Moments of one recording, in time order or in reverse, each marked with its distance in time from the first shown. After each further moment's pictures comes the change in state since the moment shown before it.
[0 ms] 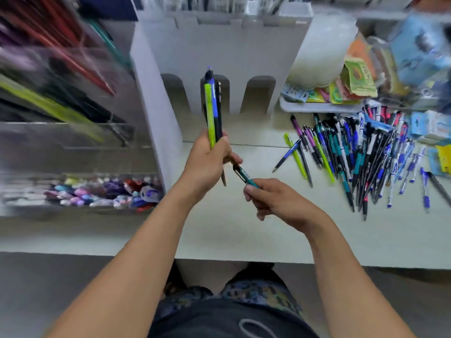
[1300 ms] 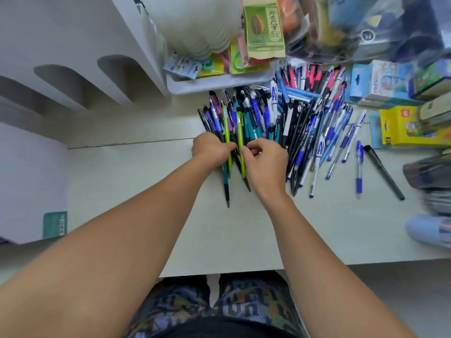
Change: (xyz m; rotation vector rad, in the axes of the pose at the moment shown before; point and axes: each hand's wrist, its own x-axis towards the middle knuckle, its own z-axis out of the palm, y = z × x) left_hand 0.150 -0.107 0.285 0.873 0.081 -0.467; right_hand 0.033 0.126 -0.235 -0.262 0.882 -0.069
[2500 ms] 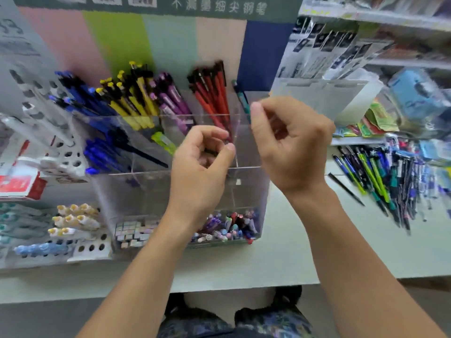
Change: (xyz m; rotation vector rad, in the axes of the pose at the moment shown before) left_hand -0.109 -0.326 -0.440 -0.933 0.218 0.781; right_hand -0.237 -0.441 0.200 0.069 0.456 -0.936
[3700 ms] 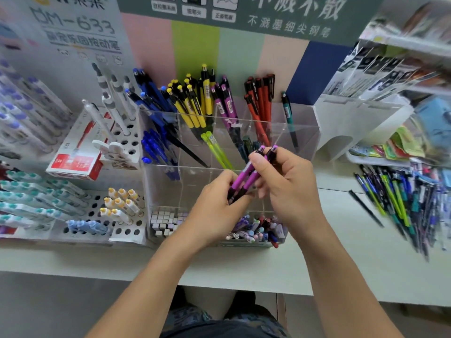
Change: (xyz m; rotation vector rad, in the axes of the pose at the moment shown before) left_hand -0.031 -0.018 -0.070 0.302 -0.300 -0.205; right_hand -0.046 -0.053 0.033 0.504 -0.437 0.634
